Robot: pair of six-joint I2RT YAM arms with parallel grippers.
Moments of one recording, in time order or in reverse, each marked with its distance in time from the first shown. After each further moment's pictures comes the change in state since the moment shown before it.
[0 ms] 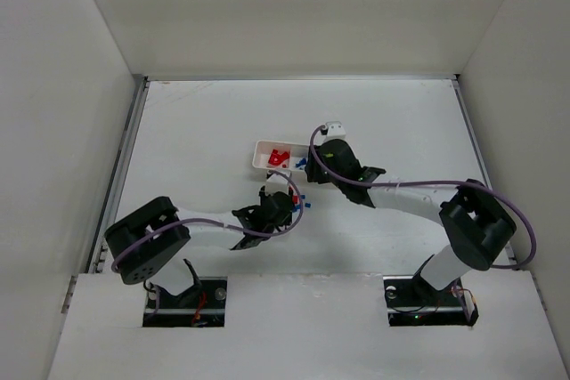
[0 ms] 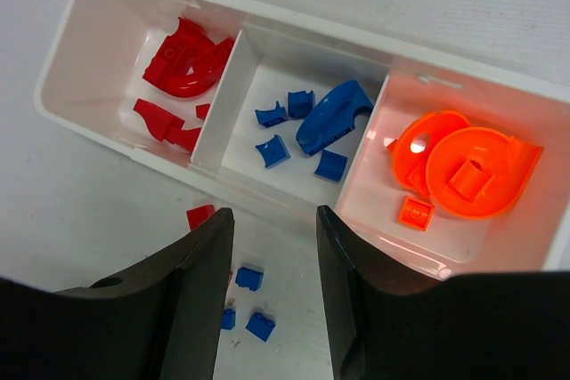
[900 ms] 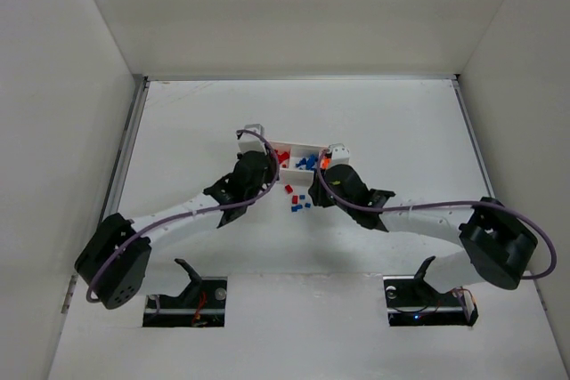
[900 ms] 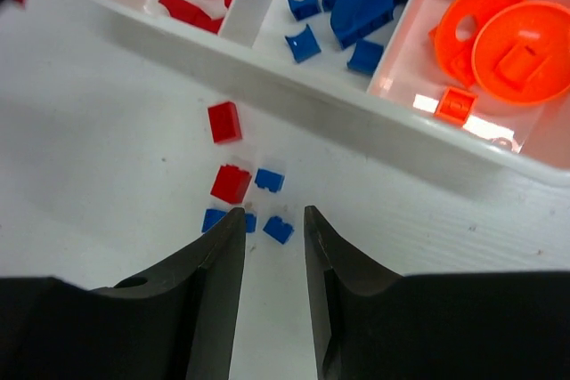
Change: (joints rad) left arm 0.232 -0.211 0.142 -0.063 0.060 0.033; right arm 0.103 -0.158 -0.196 0.035 0.006 0.056
